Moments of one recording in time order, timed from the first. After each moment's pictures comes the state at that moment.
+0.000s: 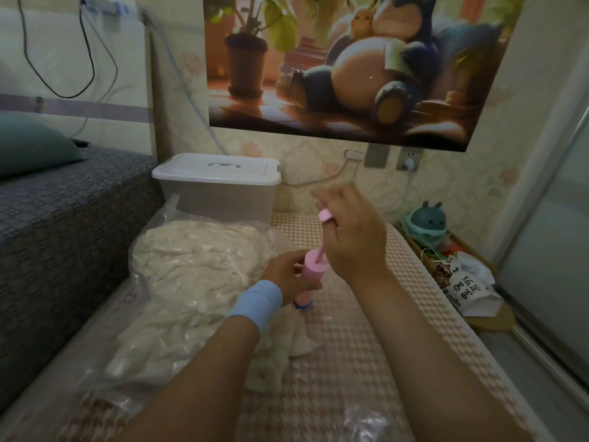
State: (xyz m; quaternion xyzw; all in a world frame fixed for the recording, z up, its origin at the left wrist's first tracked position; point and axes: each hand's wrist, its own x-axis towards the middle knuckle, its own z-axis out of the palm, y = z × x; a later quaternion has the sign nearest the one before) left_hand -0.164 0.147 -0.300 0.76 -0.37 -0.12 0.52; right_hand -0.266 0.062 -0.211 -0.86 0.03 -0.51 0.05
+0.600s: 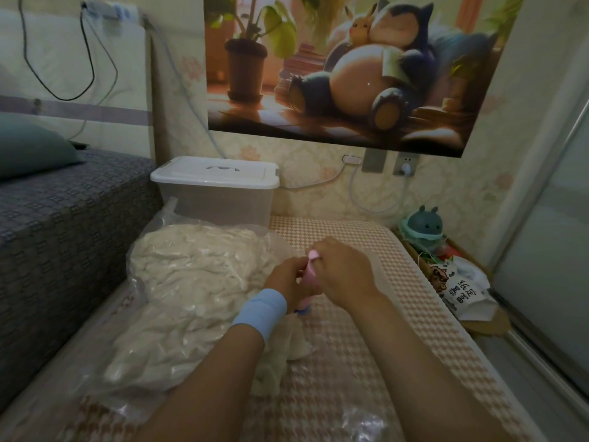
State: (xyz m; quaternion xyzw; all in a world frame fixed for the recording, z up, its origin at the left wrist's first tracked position) left_hand -0.169 0.141 -0.304 0.79 -0.36 -0.10 0.49; right_hand -0.265 0.057 -0.241 -0.95 0.15 -0.26 0.07
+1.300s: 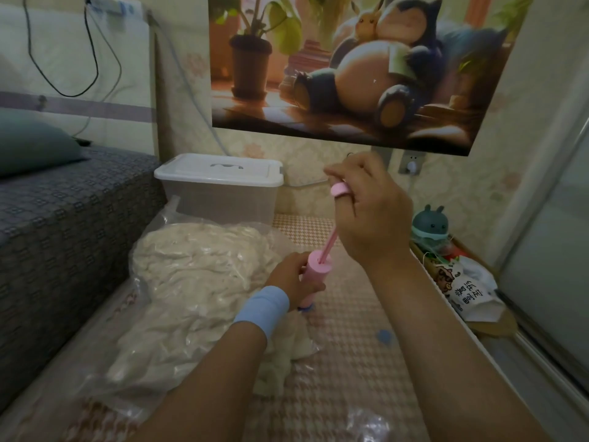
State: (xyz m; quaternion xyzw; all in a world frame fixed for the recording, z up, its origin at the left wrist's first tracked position) left_hand -0.165 0.142 -0.302 0.79 -0.37 -0.09 0.48; right_hand -0.273 0.068 -0.170 -0.80 0.01 -0.60 0.01
